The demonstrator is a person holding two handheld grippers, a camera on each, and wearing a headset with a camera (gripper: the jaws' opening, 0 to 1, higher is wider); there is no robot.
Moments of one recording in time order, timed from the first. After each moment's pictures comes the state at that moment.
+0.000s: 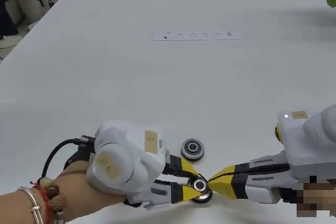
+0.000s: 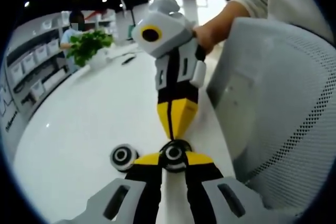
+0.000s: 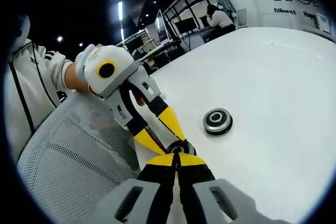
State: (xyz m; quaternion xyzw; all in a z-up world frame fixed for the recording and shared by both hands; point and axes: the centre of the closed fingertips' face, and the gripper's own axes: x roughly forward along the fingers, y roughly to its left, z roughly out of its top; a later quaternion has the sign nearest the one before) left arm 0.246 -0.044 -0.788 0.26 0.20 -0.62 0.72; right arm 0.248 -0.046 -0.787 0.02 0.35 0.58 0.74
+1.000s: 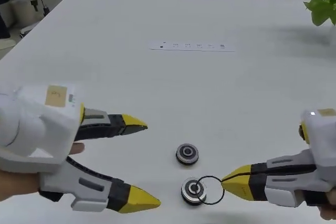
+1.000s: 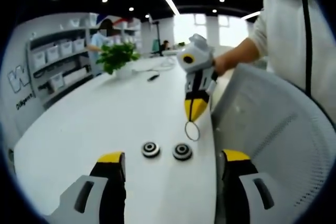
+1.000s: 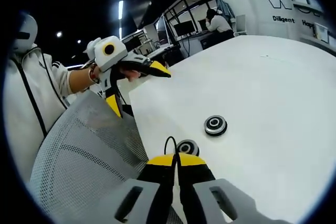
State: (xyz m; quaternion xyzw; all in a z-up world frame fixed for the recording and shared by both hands) left arm 0.235 0.028 -0.705 0.17 0.18 -0.57 0.78; right arm 0.233 -0.070 -0.743 -0.01 0.34 0.56 0.75
